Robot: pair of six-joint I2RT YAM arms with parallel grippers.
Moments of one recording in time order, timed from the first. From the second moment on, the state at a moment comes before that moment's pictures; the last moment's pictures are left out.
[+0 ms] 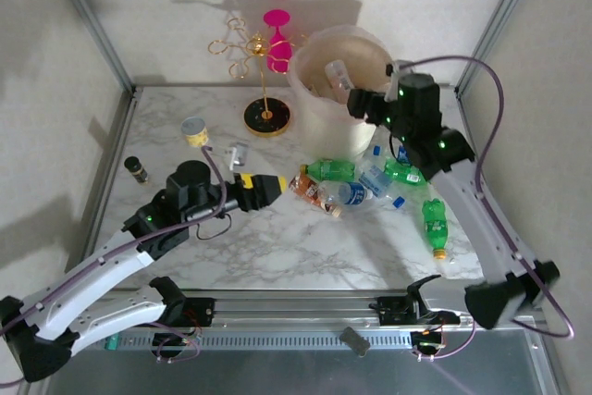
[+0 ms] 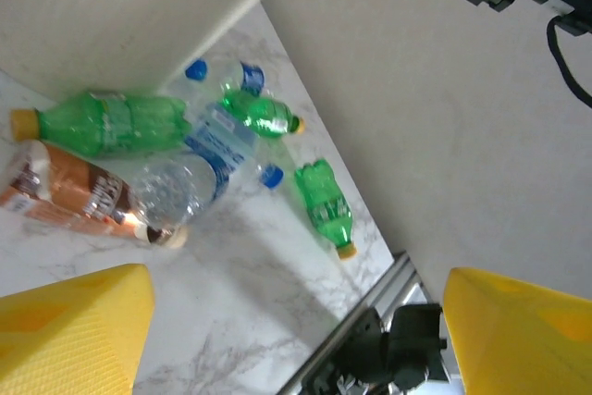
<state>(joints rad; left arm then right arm) -0.76 0.89 0.84 -0.24 0.21 -0.76 0.43 1.25 1.41 -0.54 0.08 0.34</state>
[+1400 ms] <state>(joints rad) -0.89 1.08 0.80 -0.25 0.04 -0.73 -0.01 1.23 0.57 -0.37 0.35 0.72</state>
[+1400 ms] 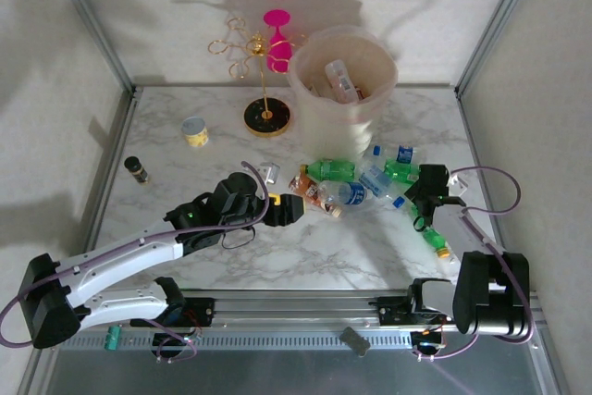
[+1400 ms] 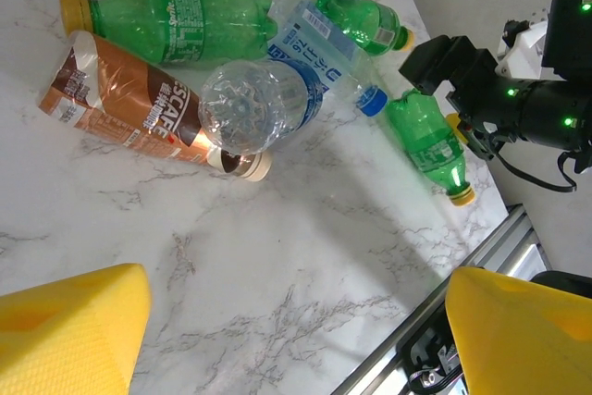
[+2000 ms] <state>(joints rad) -0.89 1.08 0.80 -0.27 0.03 -0.72 -0.03 1.19 0.58 -0.40 0.21 0.79</state>
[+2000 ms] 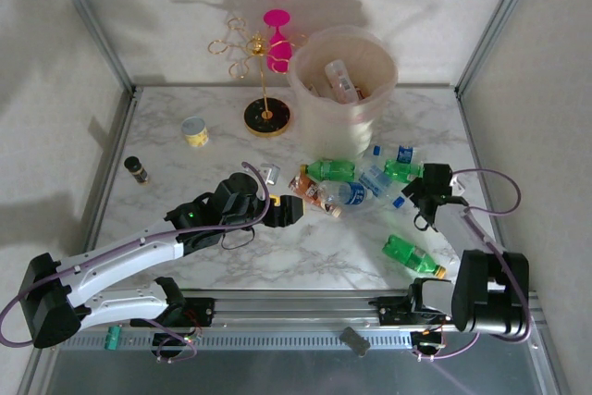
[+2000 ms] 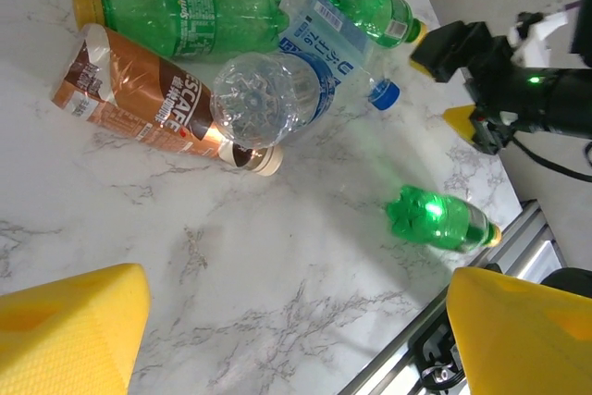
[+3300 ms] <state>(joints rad) -0.88 1.11 0.81 -0.27 -0.01 -0.71 0.19 0.99 0.78 -1.27 -0.10 1.39</state>
